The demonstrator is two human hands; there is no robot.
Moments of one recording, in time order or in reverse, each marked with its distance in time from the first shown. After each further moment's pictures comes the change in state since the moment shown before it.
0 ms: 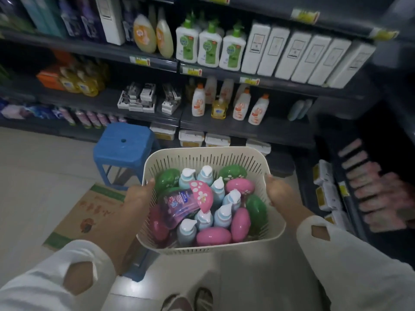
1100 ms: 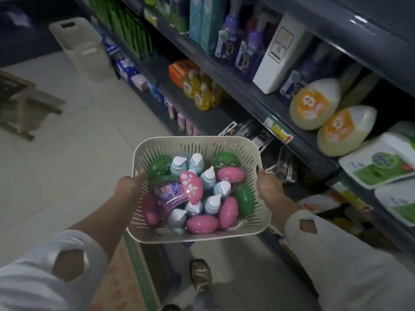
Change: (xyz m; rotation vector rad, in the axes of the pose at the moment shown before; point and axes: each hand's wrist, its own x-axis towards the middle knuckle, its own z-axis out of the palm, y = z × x) left_hand 0.373 0.100 -0.144 -0.435 0.464 -0.358; right_hand 0.228 -0.537 0.268 -0.409 -0.327 -0.454
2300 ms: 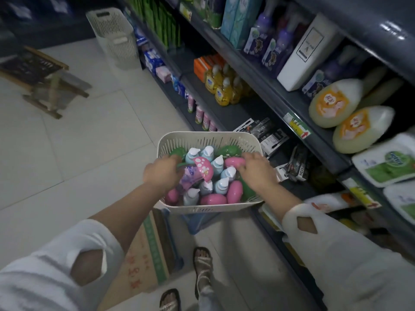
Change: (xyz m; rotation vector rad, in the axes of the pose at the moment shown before) left_hand -0.112 0.021 -0.018 0.983 0.010 0.647; right_hand -0.082 -0.033 0.018 -0.614 0.083 -0.722
